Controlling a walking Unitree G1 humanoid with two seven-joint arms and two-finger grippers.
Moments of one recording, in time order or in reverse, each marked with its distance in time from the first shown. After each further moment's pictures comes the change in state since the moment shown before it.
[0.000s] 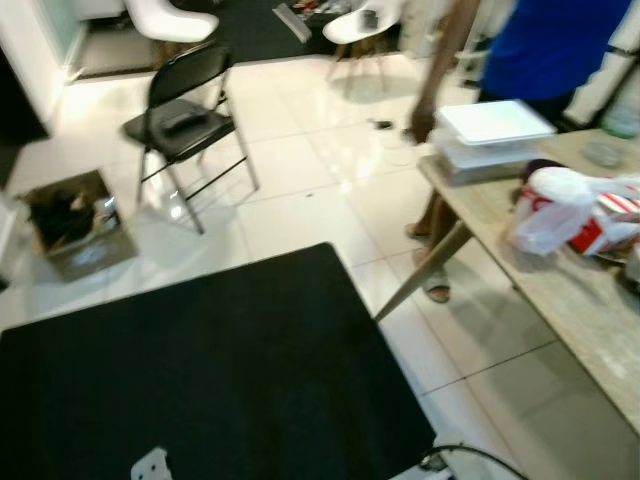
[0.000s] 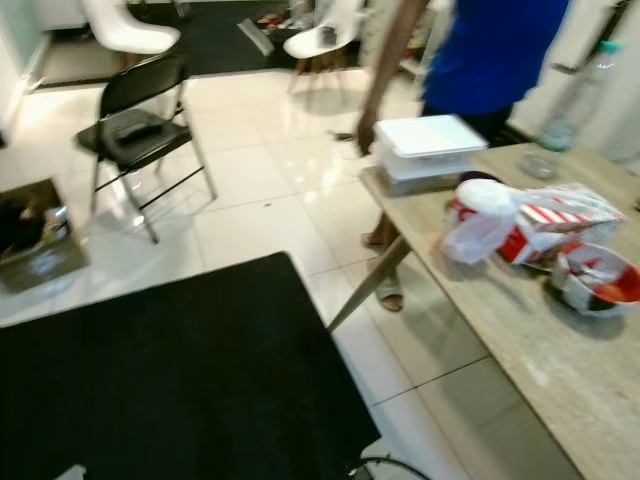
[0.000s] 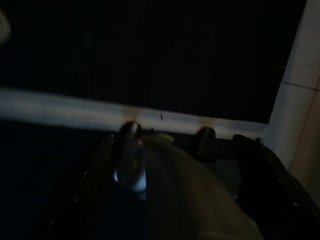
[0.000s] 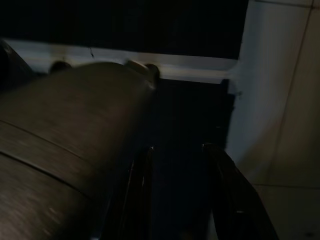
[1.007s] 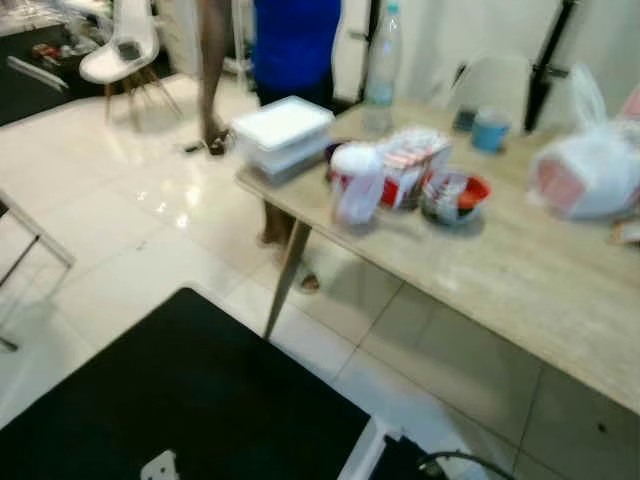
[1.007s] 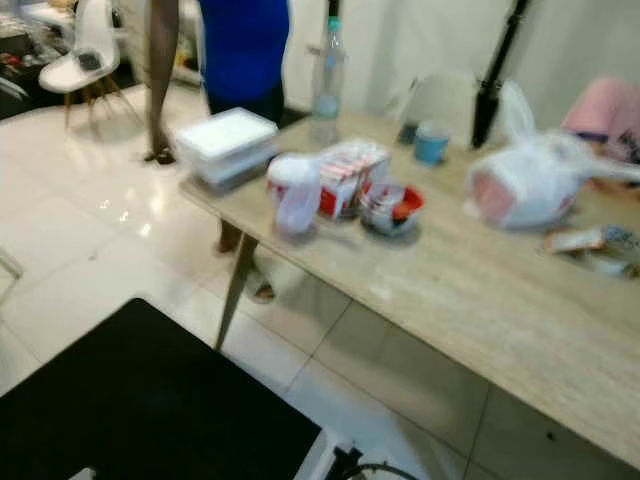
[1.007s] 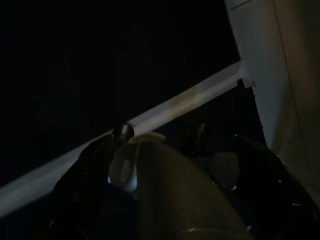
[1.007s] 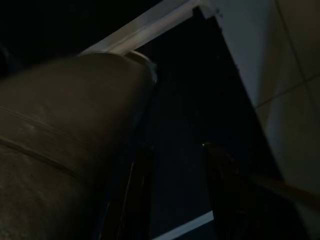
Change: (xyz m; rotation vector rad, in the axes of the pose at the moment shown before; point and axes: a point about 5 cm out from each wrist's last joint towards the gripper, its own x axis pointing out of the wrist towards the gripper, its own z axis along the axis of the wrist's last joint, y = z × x) left arm 0.001 -0.005 -0.006 0.029 0.024 -0.030; right arm 0.001 0.002 0.001 0.009 0.011 0.005
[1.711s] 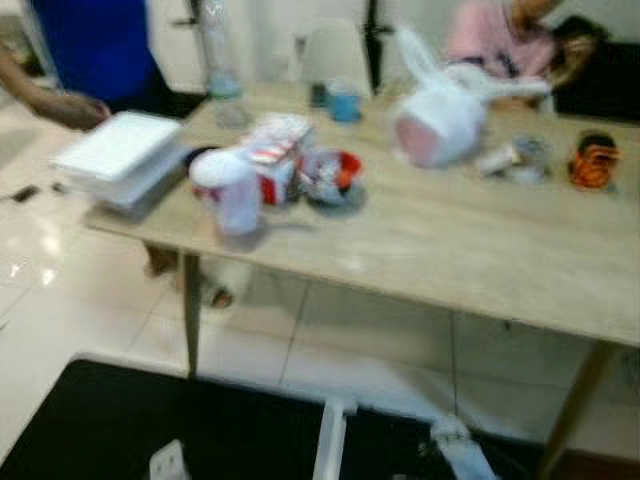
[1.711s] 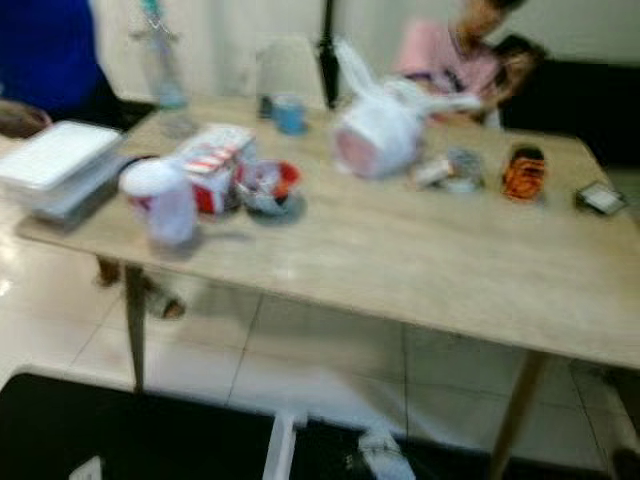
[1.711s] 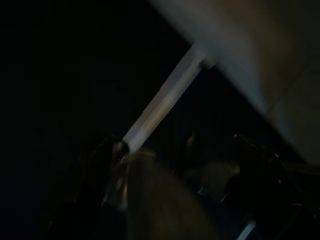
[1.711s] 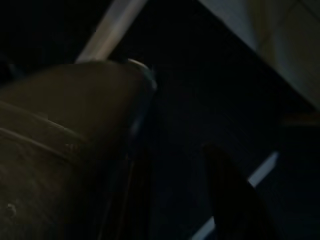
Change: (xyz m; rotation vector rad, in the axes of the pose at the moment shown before) left arm 0.006 -0.014 0.014 0.031 -0.035 -0.035; right arm -0.001 -0.004 0.000 0.005 -0.009 -0.011
